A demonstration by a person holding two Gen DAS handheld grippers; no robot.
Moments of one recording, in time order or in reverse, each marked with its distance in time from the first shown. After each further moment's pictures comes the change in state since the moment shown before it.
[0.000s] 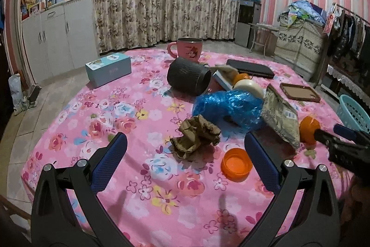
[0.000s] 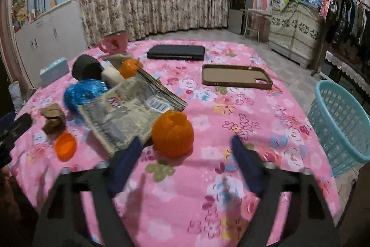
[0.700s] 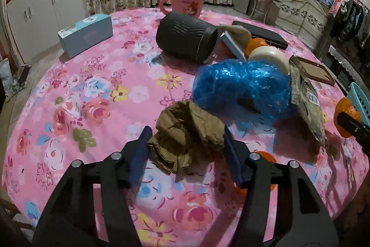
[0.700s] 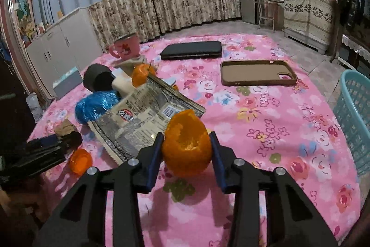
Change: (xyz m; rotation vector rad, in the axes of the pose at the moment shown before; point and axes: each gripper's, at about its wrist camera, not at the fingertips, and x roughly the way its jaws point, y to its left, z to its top) left arm 0.078 -0.001 0.004 -0.005 0.234 -0.046; right arm 0.007 -0.005 0.013 0.080 -0.002 0.154
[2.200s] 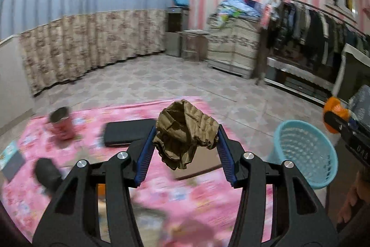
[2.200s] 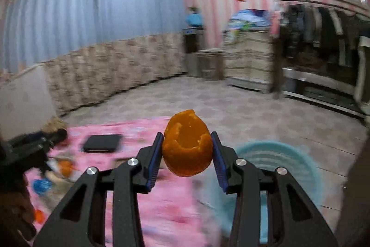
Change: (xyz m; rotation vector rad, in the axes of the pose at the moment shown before) left arm -0.055 -0.263 0.111 0.283 -0.292 -0.313; right arm -0.118 -0.187 0.087 0.120 -0.342 -0.382
